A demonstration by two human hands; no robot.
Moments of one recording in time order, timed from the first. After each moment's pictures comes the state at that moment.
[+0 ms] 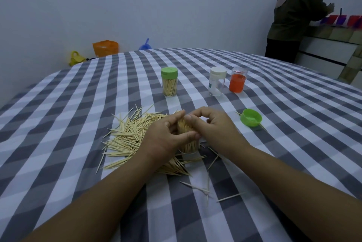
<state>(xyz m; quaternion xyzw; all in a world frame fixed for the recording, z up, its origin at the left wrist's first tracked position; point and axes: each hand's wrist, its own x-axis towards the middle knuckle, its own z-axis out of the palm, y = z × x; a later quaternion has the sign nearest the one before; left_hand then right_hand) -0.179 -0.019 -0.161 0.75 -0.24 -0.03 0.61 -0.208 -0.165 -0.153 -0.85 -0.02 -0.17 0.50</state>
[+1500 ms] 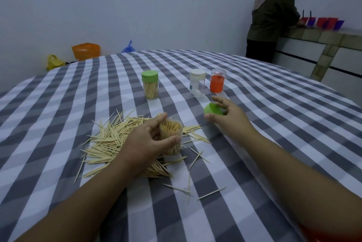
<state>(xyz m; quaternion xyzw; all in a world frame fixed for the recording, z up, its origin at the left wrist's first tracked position) -0.180 -0.021 -0.163 0.75 -0.24 -0.08 0.61 -0.212 -0.240 -0.151 -0.83 0.15 -0.19 0.51</state>
